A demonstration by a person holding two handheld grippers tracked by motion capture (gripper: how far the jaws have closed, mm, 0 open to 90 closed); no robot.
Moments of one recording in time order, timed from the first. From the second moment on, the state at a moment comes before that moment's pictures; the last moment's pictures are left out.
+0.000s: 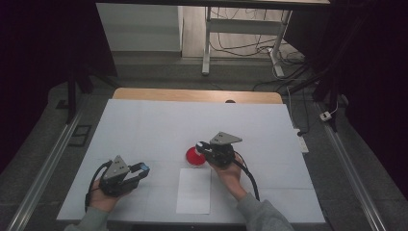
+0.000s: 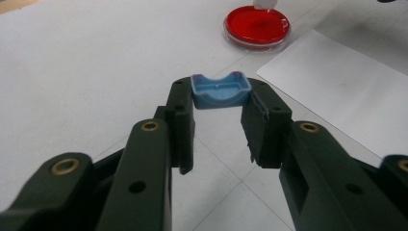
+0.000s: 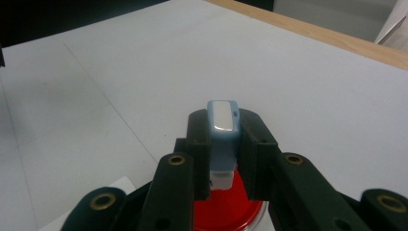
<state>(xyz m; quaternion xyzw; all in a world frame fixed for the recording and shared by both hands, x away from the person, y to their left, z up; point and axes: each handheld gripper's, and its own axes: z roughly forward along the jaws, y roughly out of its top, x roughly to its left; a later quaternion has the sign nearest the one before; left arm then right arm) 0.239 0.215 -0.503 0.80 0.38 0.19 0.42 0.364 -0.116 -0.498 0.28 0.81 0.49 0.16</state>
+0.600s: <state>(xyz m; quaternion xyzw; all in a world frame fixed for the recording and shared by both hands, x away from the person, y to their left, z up) 0.240 0.218 -0.504 0.79 0.39 0.19 0.43 0.356 -0.132 -0.481 0.28 0.79 0.52 0.15</state>
